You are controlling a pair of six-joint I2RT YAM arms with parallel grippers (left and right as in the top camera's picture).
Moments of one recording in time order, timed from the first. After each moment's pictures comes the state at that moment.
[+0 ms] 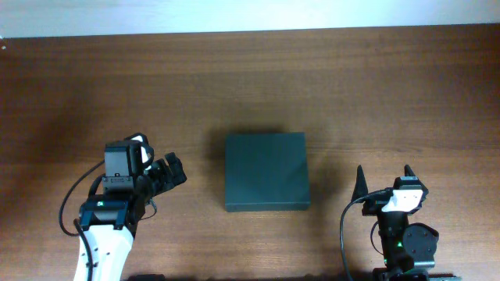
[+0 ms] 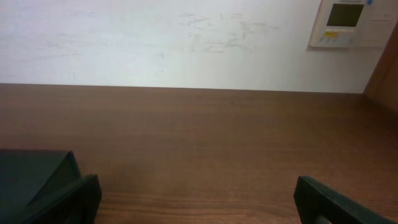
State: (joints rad) left arm 0.01 1.04 0.75 -0.69 0.06 -0.39; right arm 0.00 0.02 0.01 -0.08 0.02 -0.03
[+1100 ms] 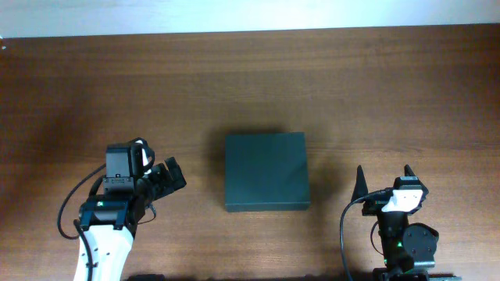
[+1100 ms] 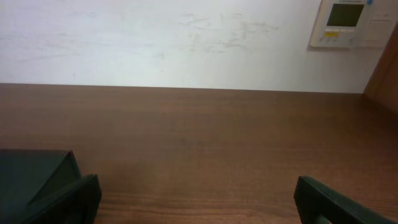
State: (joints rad) left arm 0.01 1.04 0.75 -0.75 0.05 -0.39; right arm 0.00 0.02 0.01 -0.08 0.02 -0.04
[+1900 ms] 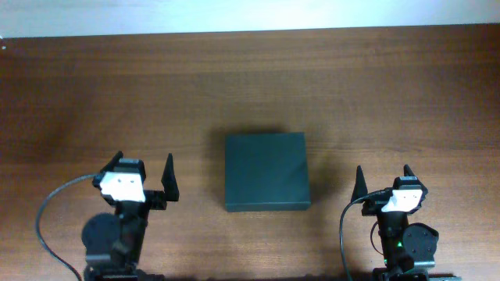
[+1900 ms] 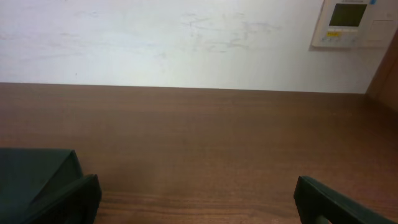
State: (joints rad) left arm 0.01 0.36 0.42 -0.19 0.08 0.02; right arm 0.00 0.02 0.01 -0.08 0.02 -0.03
